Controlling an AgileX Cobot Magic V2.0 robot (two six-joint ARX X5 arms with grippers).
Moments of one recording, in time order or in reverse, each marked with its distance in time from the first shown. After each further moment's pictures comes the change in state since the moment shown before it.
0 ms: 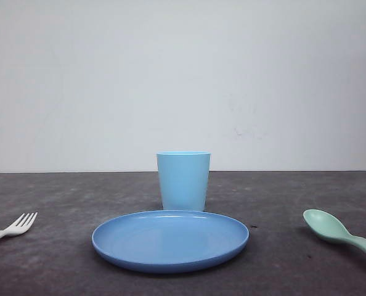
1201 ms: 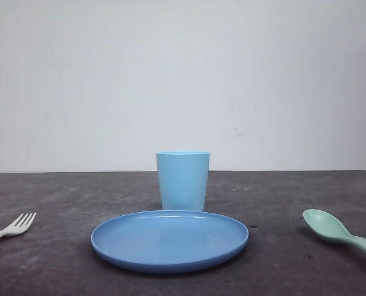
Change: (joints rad) left arm 0.000 0.001 0.048 0.212 0.101 -0.072; right arm 0.000 0.012 0.205 -0.002 -0.063 0.149
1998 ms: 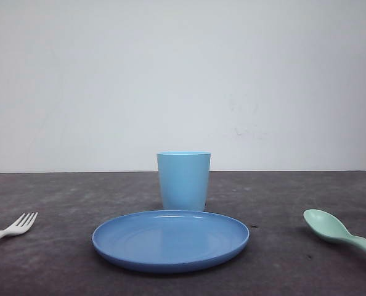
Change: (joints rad) left arm 0.000 0.554 0.615 -0.484 0.051 0.109; right arm 0.000 0.725 0.626 -0.448 -0.148 -0.123
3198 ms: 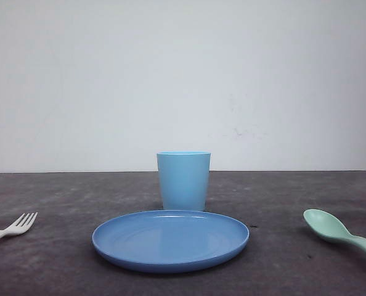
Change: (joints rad) left arm 0.000 0.290 0.000 -0.075 0.009 -0.016; right arm 0.000 0.282 0.000 -0.129 0.000 -0.062
